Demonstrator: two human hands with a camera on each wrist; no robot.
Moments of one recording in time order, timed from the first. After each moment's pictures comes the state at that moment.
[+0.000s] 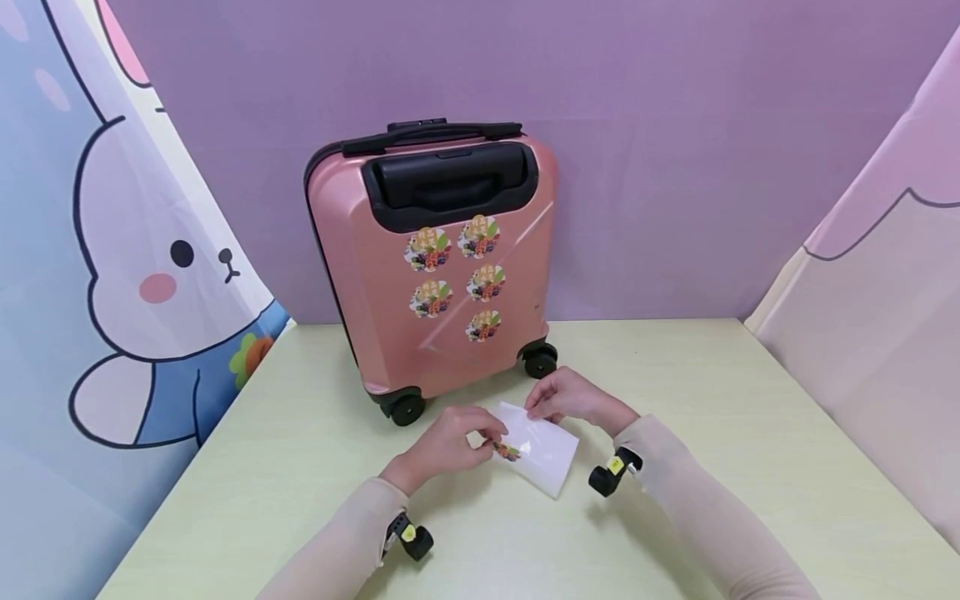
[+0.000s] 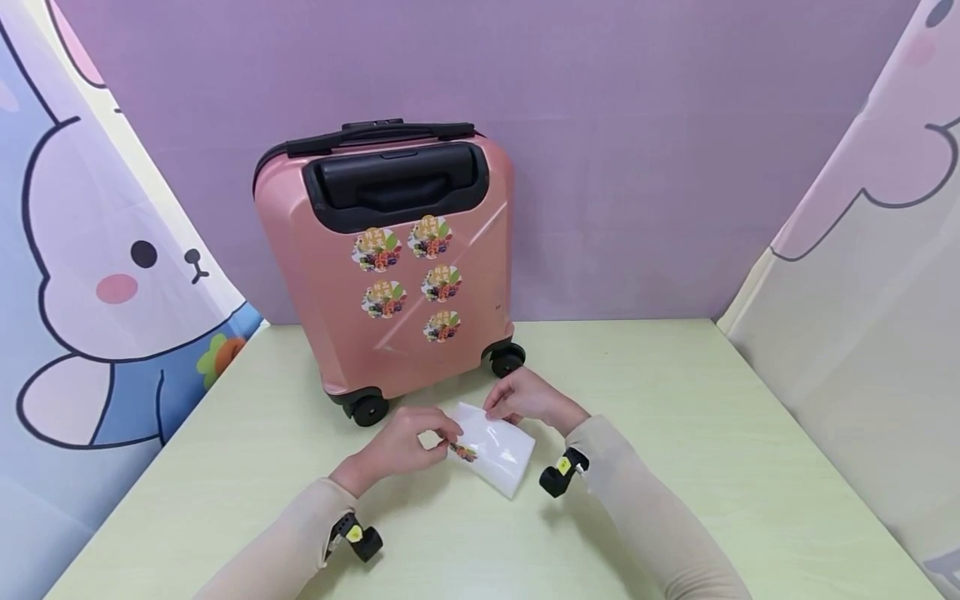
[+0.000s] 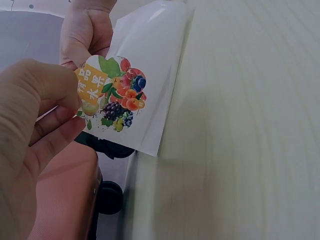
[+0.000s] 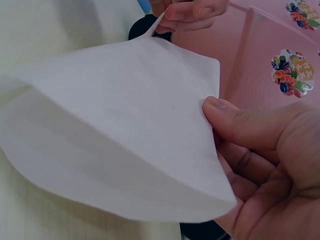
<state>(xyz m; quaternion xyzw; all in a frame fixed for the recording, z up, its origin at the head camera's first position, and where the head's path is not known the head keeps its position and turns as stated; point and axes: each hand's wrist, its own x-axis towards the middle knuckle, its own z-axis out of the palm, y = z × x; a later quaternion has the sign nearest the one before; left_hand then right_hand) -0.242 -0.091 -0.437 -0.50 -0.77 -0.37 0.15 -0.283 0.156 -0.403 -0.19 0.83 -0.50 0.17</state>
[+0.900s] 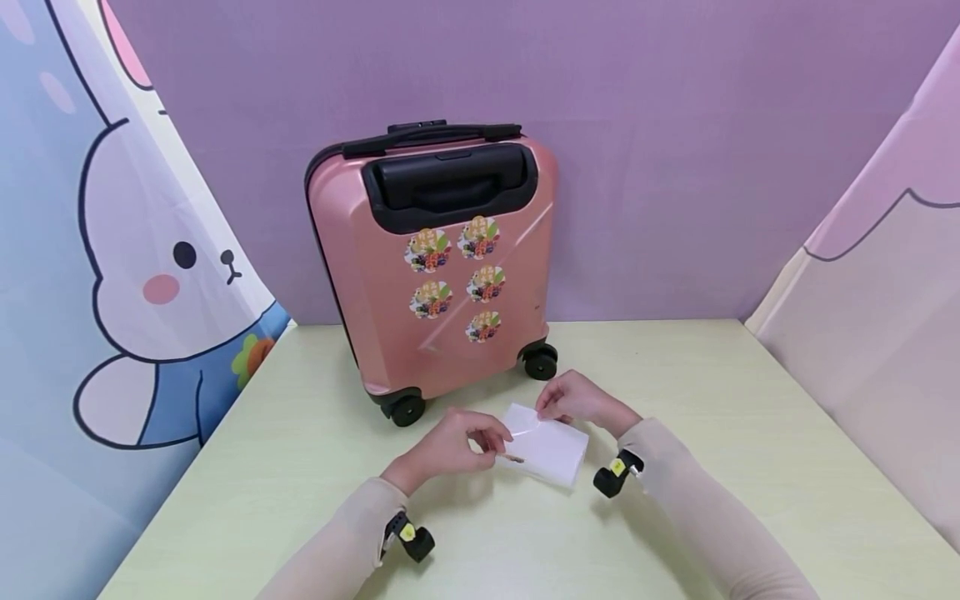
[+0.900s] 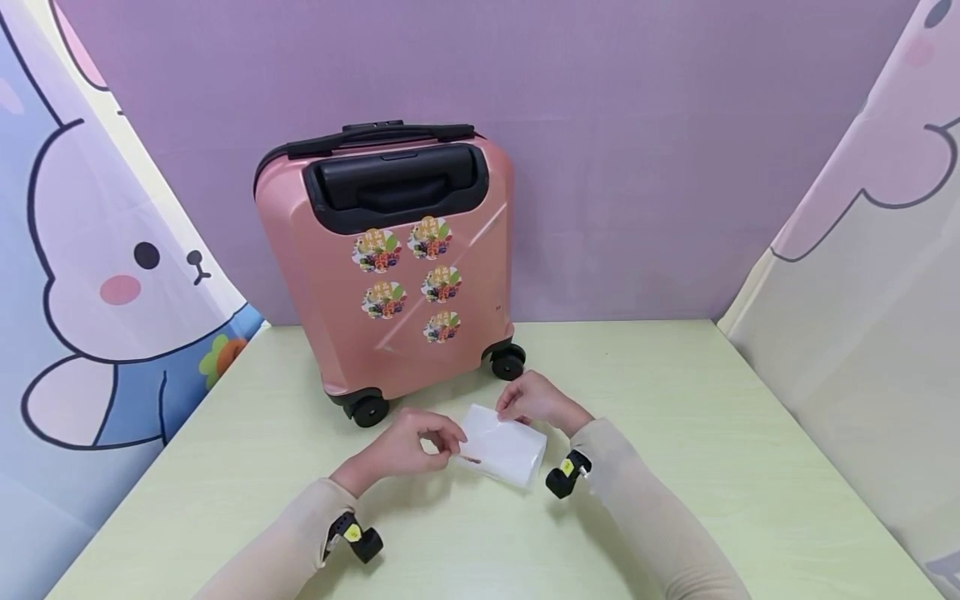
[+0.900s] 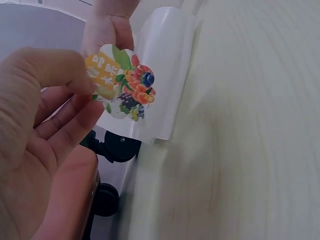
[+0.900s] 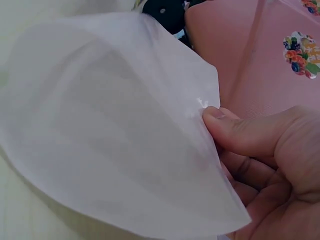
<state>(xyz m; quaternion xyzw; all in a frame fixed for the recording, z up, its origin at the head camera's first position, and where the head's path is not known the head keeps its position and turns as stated) -0.235 -0.089 -0.429 -0.45 -0.77 -0.44 0.00 -0.288 0.169 -0.416 -0.19 0.85 -0.47 0.13</state>
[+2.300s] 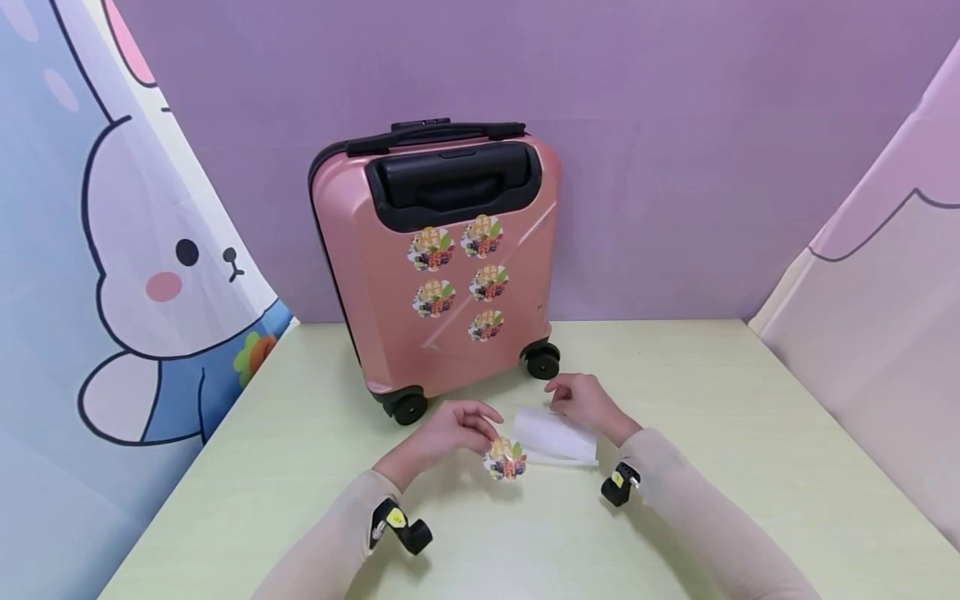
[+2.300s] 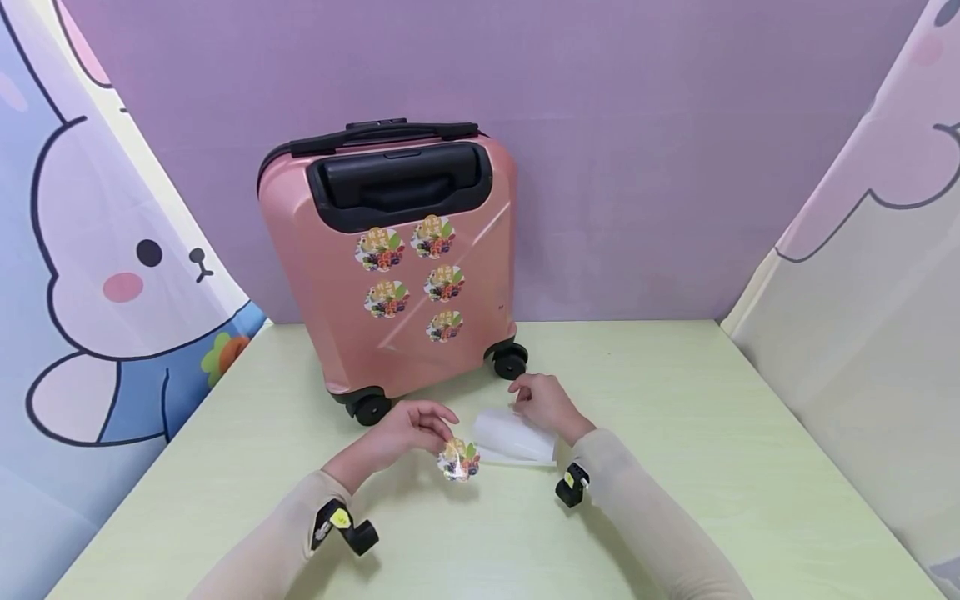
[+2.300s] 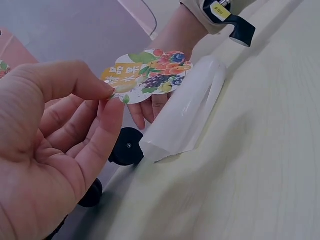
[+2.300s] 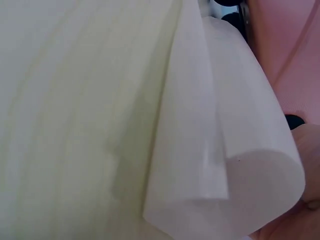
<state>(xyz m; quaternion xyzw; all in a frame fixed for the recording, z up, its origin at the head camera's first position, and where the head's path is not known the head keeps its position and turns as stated) -0.243 -0.099 -0.432 -0.25 -0.68 -0.66 -0.19 -0.296 0.178 -0.442 -0.23 0.91 -0.34 -0.04</state>
